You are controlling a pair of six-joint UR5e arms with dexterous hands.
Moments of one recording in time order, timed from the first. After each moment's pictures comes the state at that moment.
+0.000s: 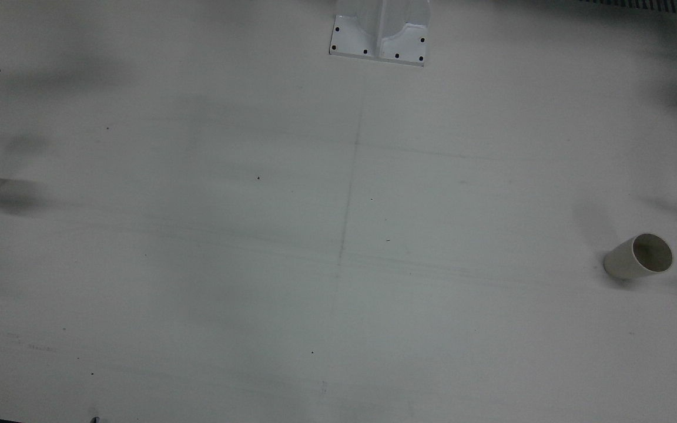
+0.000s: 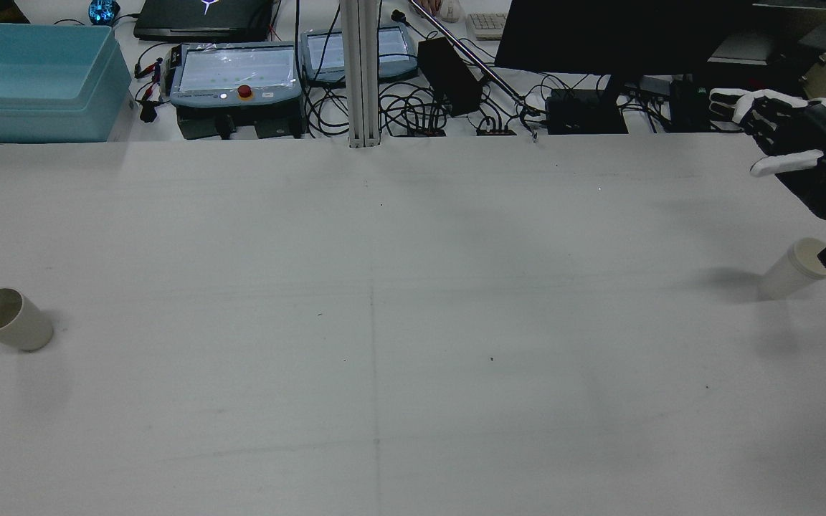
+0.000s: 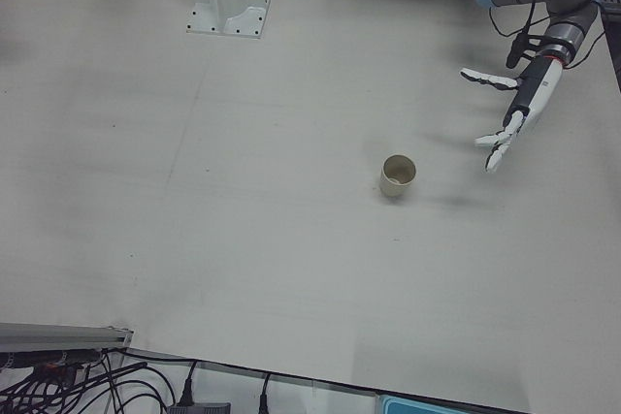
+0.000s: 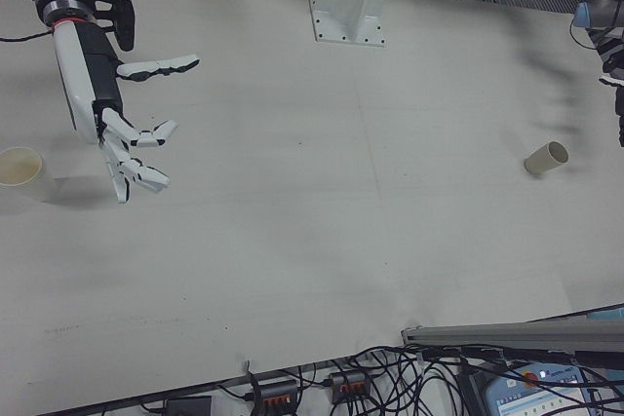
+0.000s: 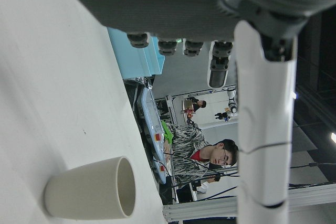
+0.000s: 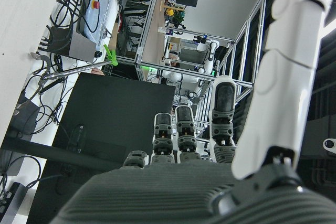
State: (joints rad) left arm -1.04 -1.05 -1.73 -0.57 1.43 0.27; right arm 1.11 -1.64 2.00 -3.32 -1.31 -0.24
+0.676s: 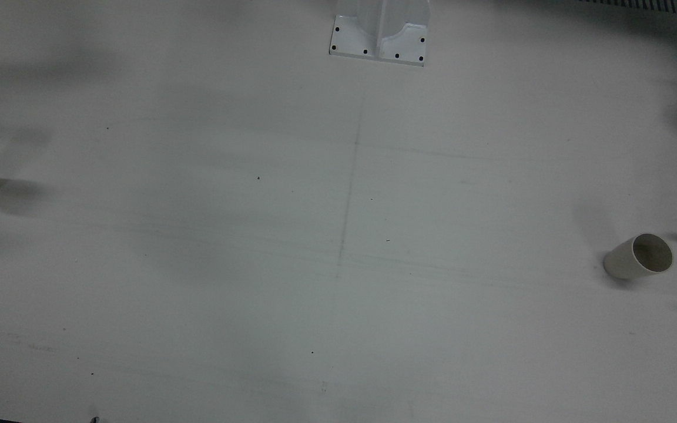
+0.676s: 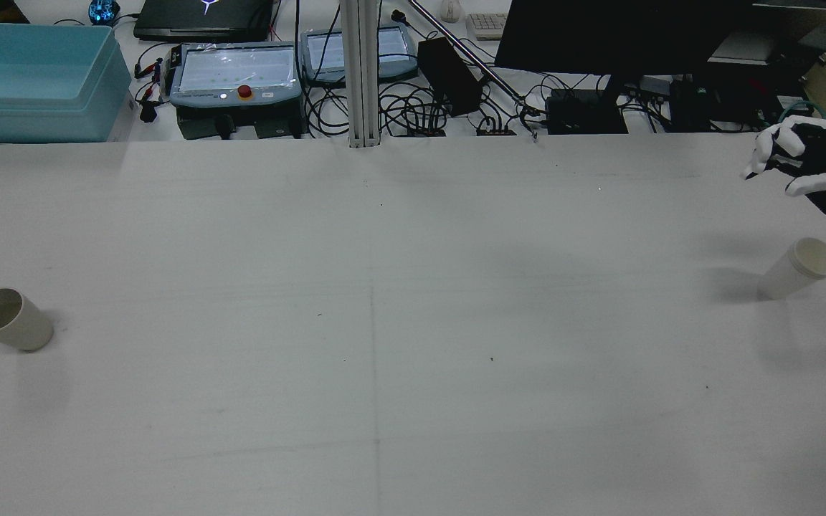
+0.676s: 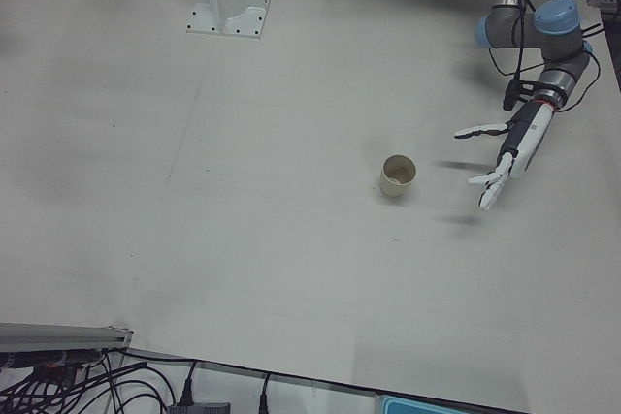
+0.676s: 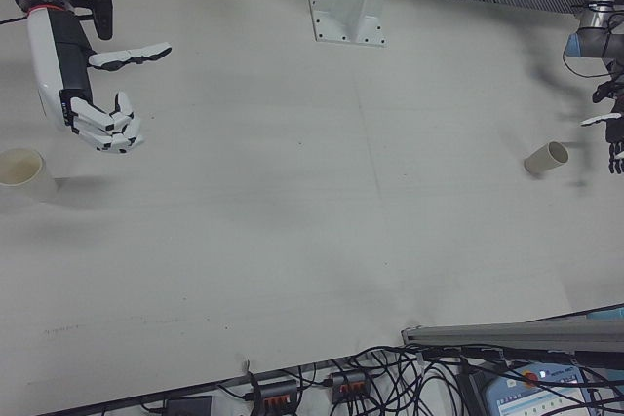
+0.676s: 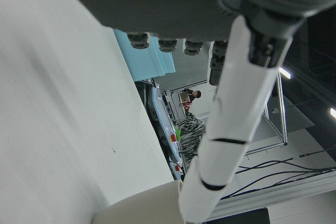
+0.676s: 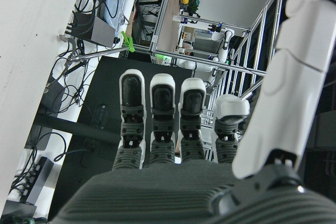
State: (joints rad) left arm -1.03 -1.26 -1.45 -0.68 1.43 0.40; right arm 1.12 -1.72 2.02 -3.32 -1.32 -0.24
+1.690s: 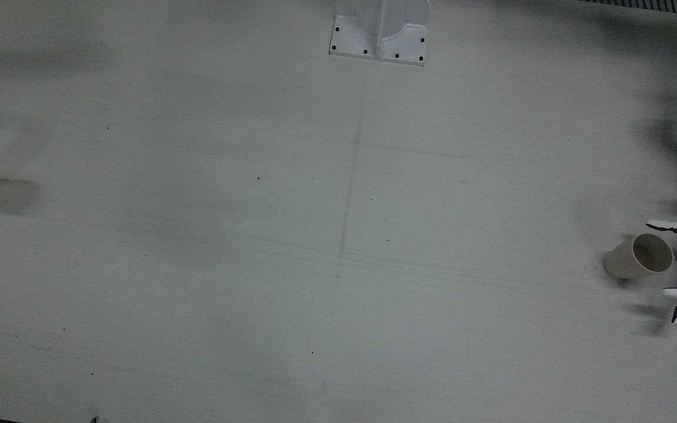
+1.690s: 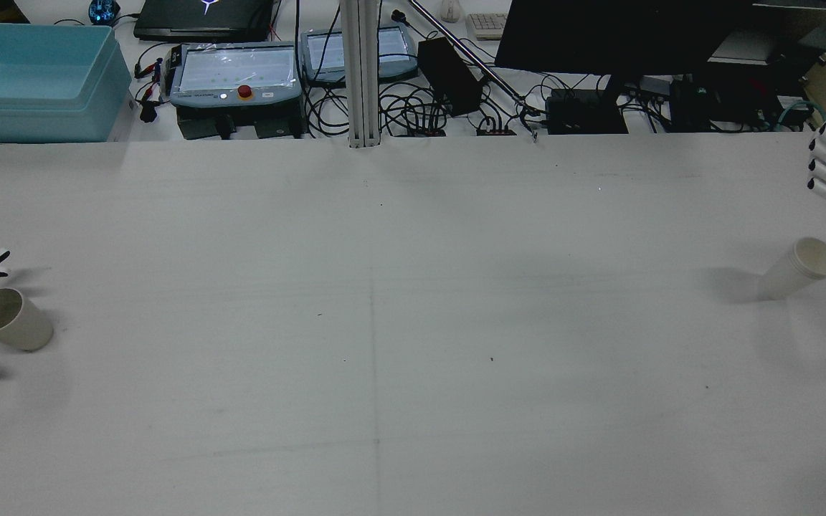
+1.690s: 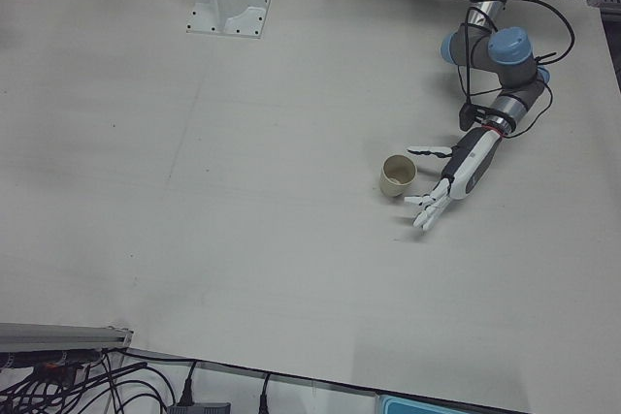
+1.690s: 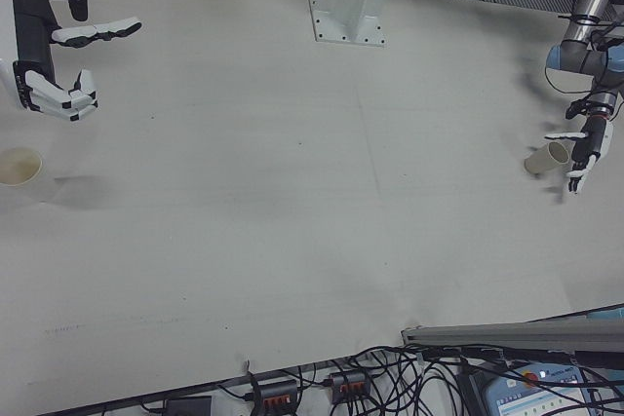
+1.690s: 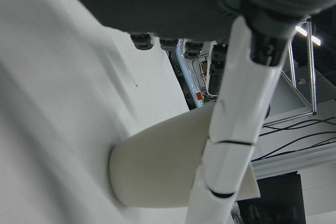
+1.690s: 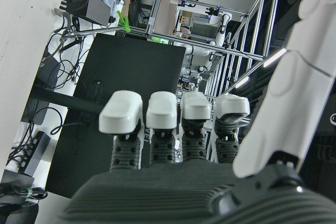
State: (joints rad) left arm -0.89 -1.40 -1.46 -0.51 1.42 0.44; right arm 1.17 -1.78 2.05 -3.31 -1.32 -0.24
